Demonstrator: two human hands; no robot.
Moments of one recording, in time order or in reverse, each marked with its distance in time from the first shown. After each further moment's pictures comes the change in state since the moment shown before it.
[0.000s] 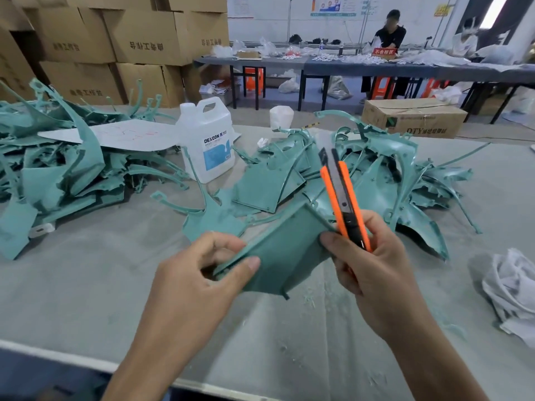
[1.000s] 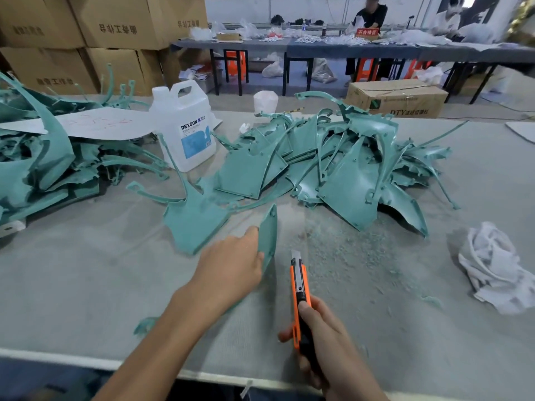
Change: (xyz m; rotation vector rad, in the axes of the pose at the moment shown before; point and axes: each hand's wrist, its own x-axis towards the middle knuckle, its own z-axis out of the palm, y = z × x) left_hand 0.043 -0.015 0.072 0.878 -0.446 0.076; right_hand -0.071 0.105 -0.009 -0.083 0.117 0.566
